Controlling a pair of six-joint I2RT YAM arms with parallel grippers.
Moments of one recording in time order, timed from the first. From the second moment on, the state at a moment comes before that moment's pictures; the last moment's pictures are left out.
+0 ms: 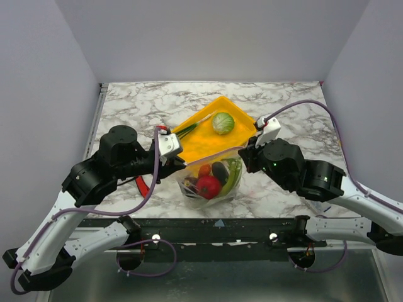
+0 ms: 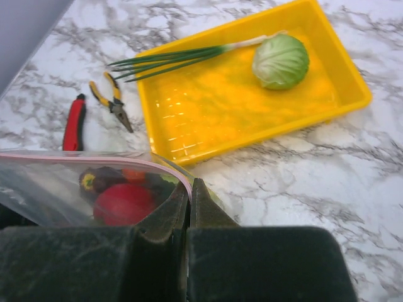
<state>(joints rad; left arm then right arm) -0.73 0.85 1.31 -0.87 0.44 0.21 1.15 0.99 1.23 -0.65 0.55 0.38</state>
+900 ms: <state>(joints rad) -0.73 0.77 1.26 -0.90 0.29 0.17 1.14 0.96 1.17 -0.77 0.78 0.55</state>
